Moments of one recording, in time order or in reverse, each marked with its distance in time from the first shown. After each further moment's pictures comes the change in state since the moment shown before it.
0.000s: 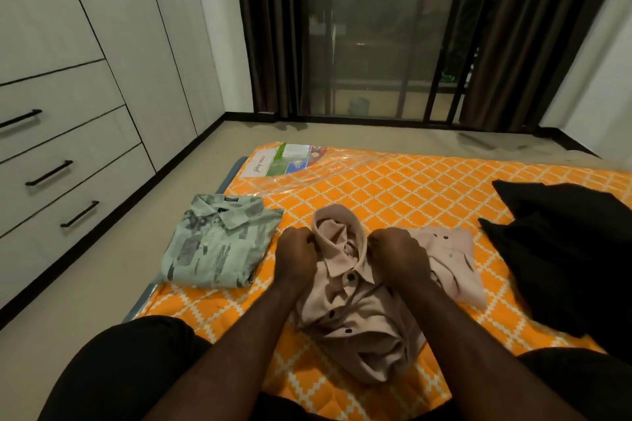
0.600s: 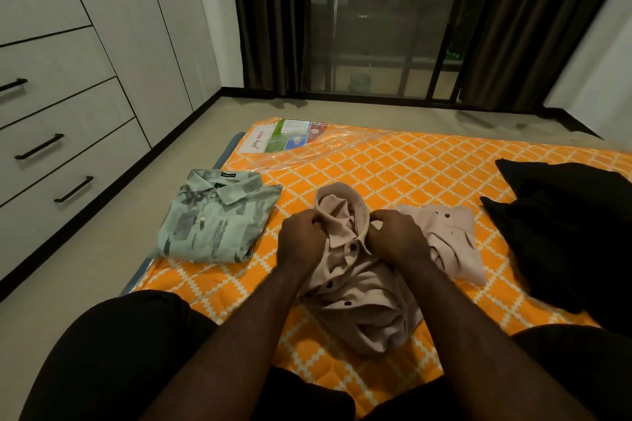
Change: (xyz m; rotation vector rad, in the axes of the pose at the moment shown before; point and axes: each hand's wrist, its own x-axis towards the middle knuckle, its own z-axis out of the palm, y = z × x) left_hand -0.012 -0.002 0.018 0.033 -0.045 -0.104; right_hand -0.006 0.000 0.008 0.250 -0.085 0.118
